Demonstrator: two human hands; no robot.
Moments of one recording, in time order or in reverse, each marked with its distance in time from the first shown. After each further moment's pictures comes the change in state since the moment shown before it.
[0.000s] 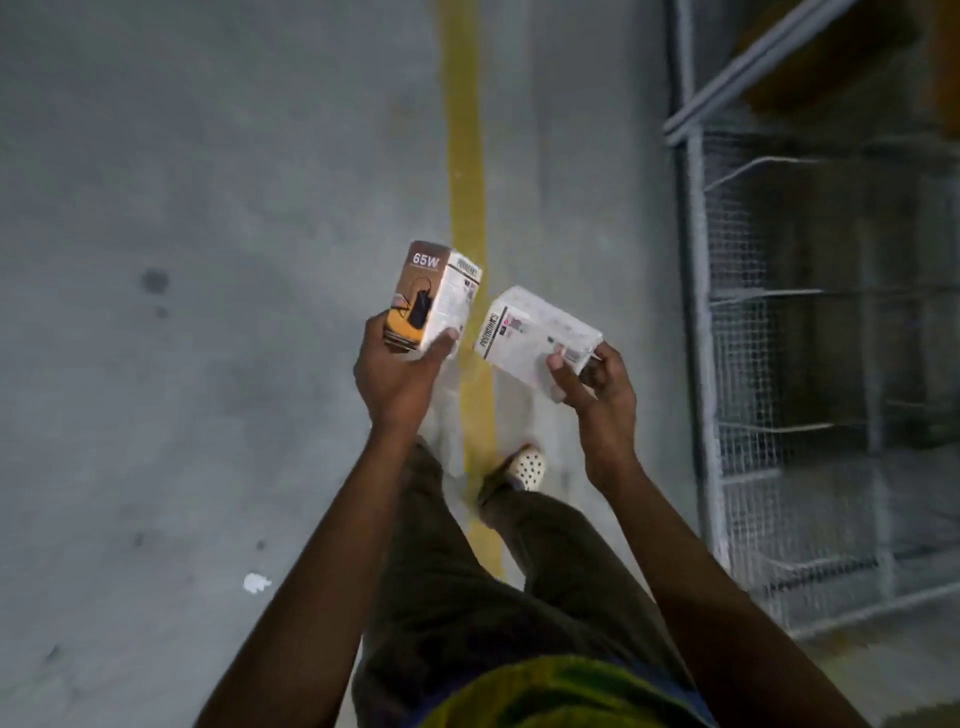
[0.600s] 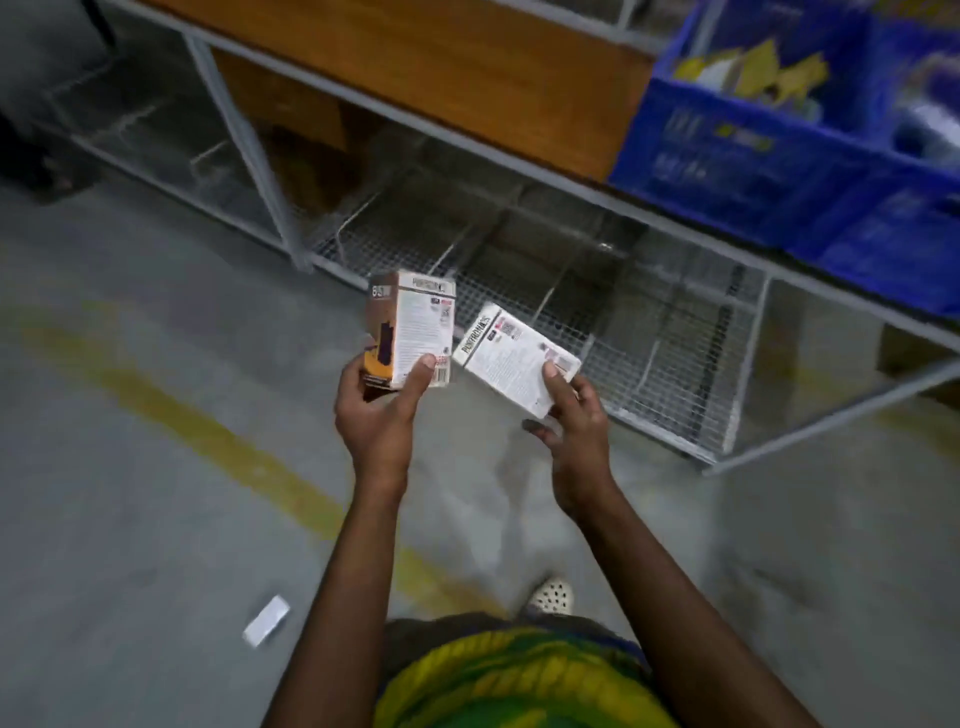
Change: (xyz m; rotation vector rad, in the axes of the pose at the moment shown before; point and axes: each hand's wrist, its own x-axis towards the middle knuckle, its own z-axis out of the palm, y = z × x) left_hand -0.400 0.093 0.218 -0.169 -0.796 0.428; right_hand -0.207 0.088 -0.376 0.921 0.730 -0.067
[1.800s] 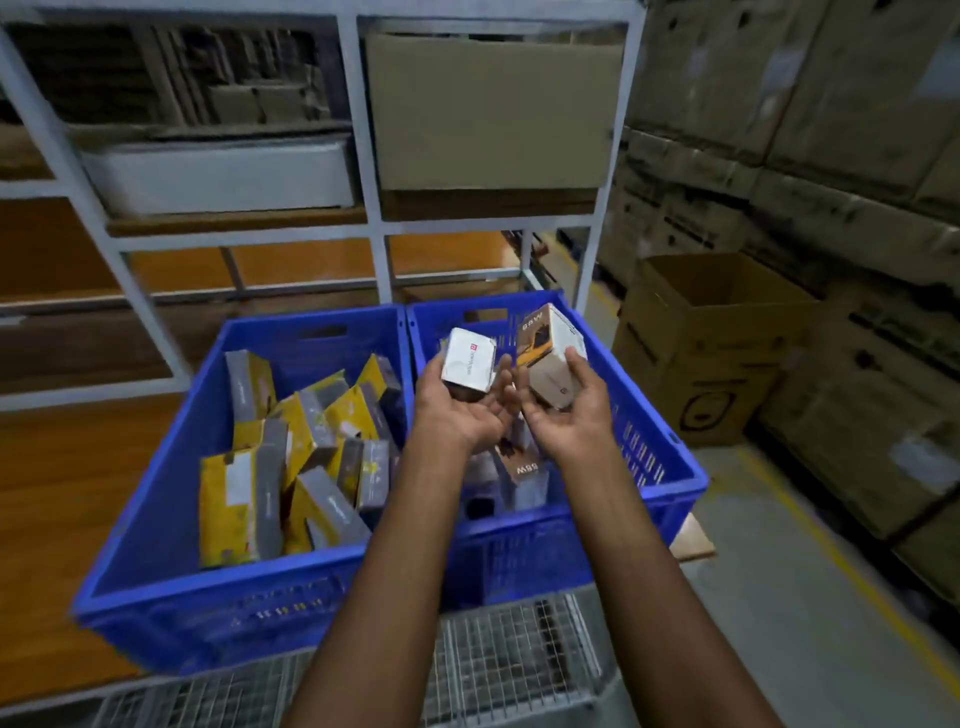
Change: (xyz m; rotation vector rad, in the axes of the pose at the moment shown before) left_hand -0.019 0.128 0.789 -0.420 -1.052 -1.084; right_hand 0.394 -0.466 -0.322 1.063 0.309 -0.254
